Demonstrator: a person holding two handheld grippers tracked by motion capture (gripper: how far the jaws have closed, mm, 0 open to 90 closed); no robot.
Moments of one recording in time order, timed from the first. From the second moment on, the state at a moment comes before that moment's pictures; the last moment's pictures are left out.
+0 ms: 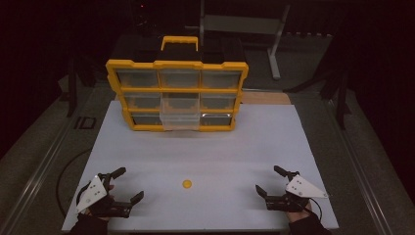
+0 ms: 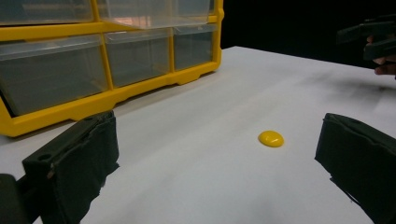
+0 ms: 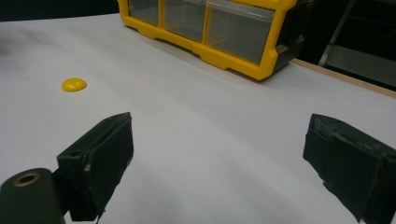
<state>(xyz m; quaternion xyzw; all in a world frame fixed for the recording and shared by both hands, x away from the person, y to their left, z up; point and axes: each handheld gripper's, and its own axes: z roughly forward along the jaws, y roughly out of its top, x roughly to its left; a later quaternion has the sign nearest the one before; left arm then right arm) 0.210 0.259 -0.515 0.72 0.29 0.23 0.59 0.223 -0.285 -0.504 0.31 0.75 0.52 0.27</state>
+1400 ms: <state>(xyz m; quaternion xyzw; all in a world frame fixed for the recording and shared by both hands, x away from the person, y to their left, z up) 0.228 0.244 -0.457 0.73 0.28 0.18 0.59 0.221 -0.286 -0.502 0.31 0.74 0.53 0.27</state>
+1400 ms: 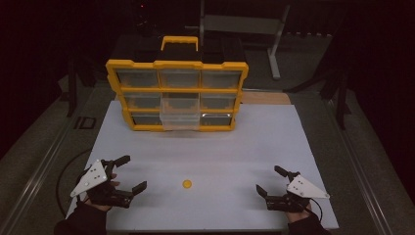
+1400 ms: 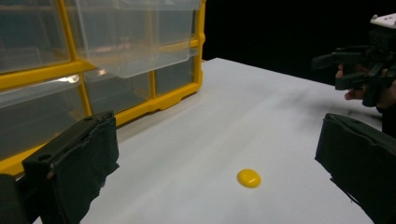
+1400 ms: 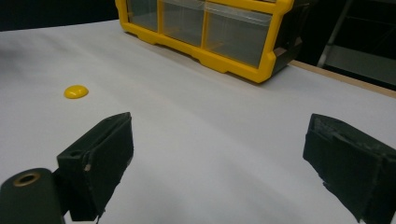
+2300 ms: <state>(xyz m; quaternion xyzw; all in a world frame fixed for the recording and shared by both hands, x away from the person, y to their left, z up) 0.243 0.191 -0.421 0.77 0.22 0.14 0.58 0.221 -0.285 -0.501 0.31 0.74 0.53 0.27</state>
